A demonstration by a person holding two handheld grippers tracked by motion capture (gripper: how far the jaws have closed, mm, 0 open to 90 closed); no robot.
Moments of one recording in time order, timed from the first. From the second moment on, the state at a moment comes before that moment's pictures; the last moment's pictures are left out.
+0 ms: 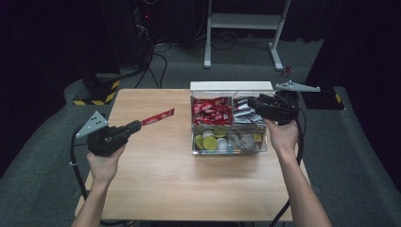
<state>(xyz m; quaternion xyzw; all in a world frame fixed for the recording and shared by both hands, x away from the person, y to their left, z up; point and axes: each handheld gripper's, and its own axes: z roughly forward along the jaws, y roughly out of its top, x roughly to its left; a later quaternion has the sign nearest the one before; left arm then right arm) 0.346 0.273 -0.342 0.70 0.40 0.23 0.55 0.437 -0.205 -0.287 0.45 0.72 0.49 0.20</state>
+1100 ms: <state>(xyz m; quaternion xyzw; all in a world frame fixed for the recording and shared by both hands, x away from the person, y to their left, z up) 0.364 0.267 -0.383 0.70 0.43 0.22 0.52 0.436 -0.205 -0.288 0.45 0.72 0.49 0.20</state>
